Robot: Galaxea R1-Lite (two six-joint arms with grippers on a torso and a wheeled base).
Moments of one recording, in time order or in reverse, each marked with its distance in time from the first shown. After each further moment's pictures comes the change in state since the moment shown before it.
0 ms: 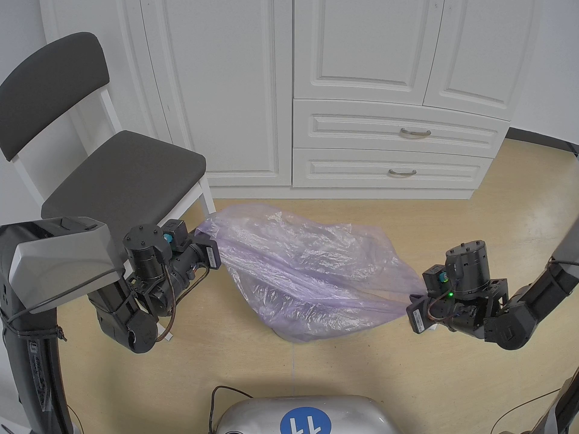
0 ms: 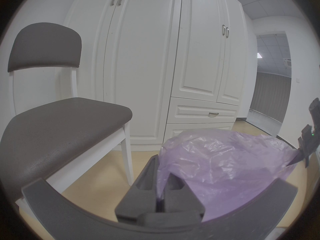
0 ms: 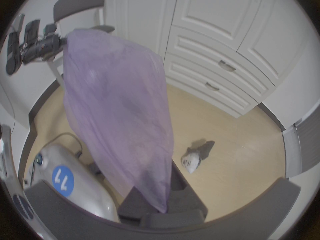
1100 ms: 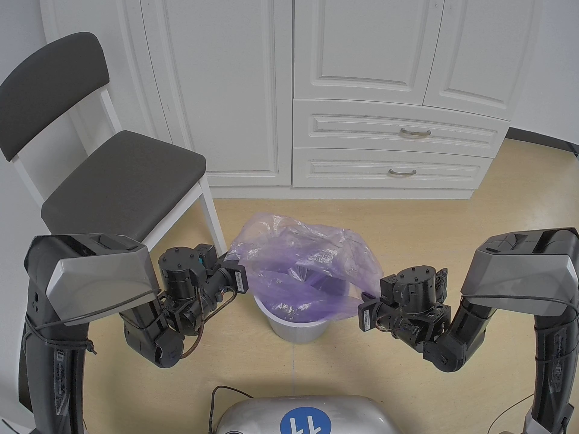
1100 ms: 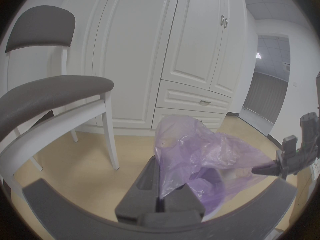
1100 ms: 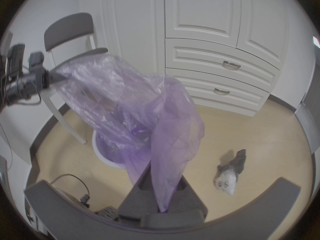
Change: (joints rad) left arm -0.094 0.125 -0.041 0.020 0.020 -0.070; right arm 0.079 0.409 -0.122 -0.496 0.023 0.209
